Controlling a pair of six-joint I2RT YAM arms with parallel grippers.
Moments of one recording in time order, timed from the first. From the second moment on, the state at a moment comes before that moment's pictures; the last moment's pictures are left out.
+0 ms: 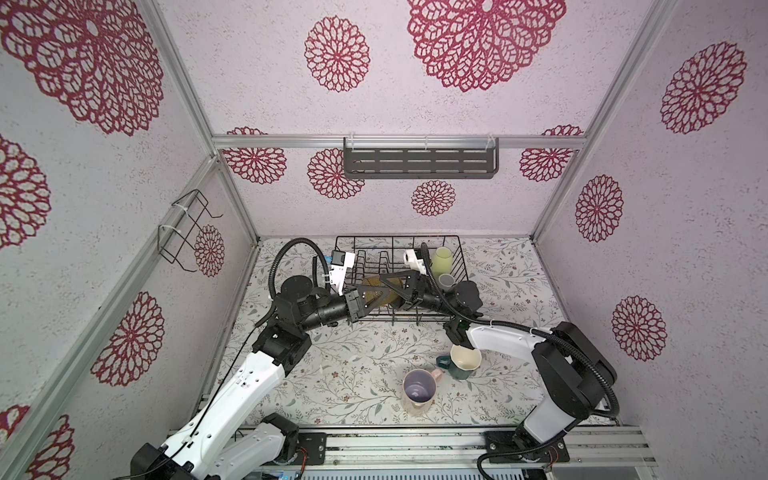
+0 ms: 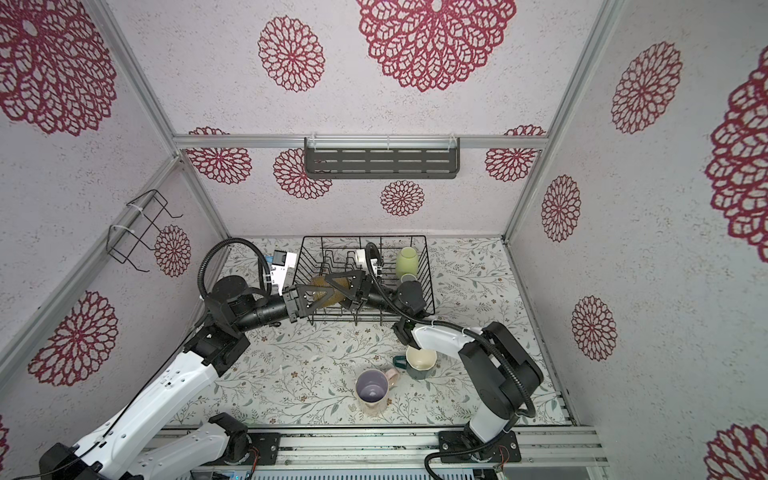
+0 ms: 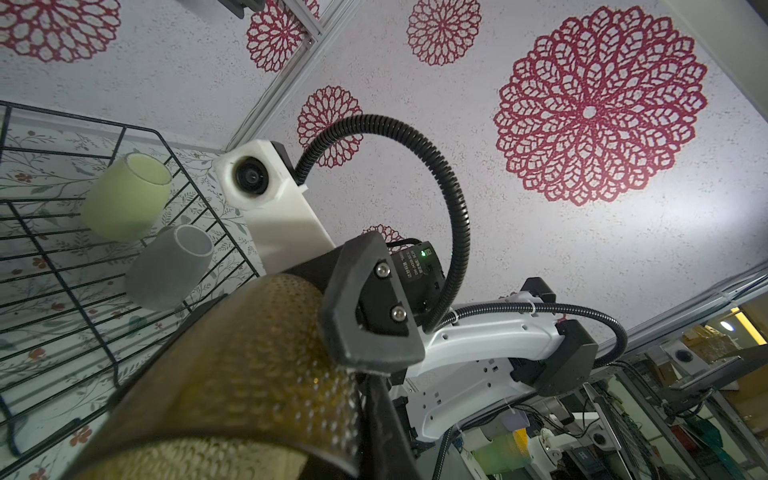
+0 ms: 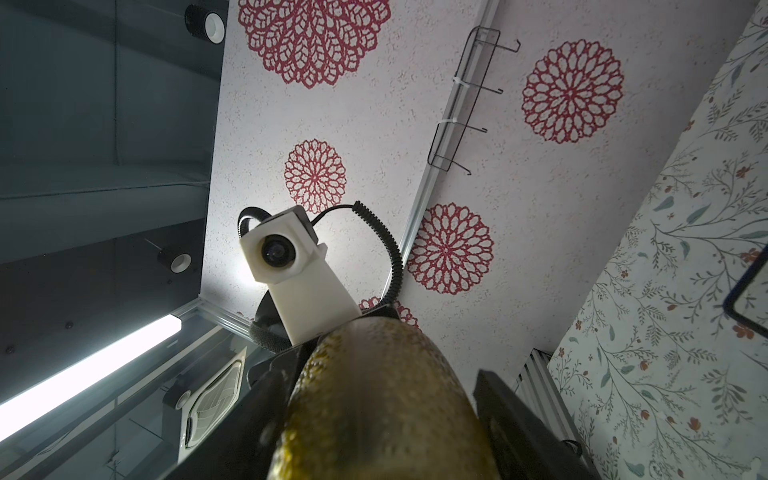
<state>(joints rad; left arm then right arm) -0.47 1.01 0.85 0.13 0.69 -0.77 0.72 1.64 0.90 1.20 -0.69 1.60</state>
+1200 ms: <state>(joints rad) -0.47 0.86 0.85 -0.12 0.48 -0.65 0.56 1.66 0.91 0.85 -0.60 1.37</state>
